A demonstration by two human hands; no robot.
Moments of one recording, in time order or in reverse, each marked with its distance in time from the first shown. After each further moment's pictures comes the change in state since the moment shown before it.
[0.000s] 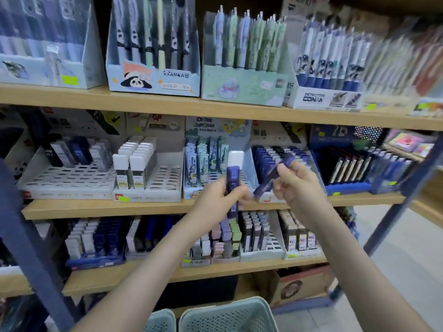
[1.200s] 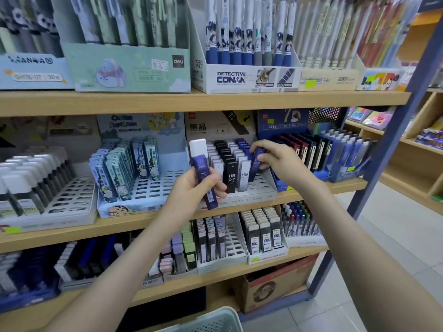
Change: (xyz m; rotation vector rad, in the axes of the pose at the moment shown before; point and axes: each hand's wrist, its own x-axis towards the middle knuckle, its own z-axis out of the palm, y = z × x) left_hand 0.072 0.001 0.096 -0.262 0.033 -0.025; right_hand 0.098 0.008 -0.160 -0.844 -0.072 -0.133
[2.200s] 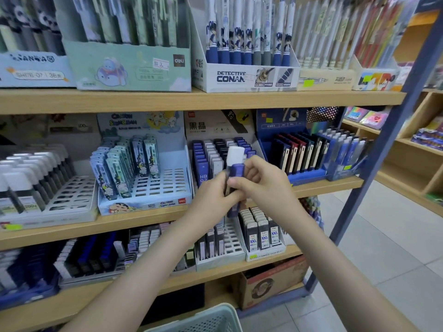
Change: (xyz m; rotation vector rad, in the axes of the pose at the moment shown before) left_hand -0.003 0.003 0.034 0.630 -0.034 0.080; right_hand -0.071 -0.067 0.040 0.181 0.118 0.049
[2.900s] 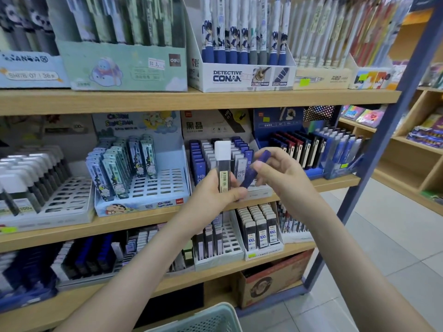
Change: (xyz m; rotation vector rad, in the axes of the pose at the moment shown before) left_hand 0.001 -0.002 0.000 -0.470 -0.104 -0.094; right_hand 0.010 0.029 -0.032 0.455 -0.077 0.018
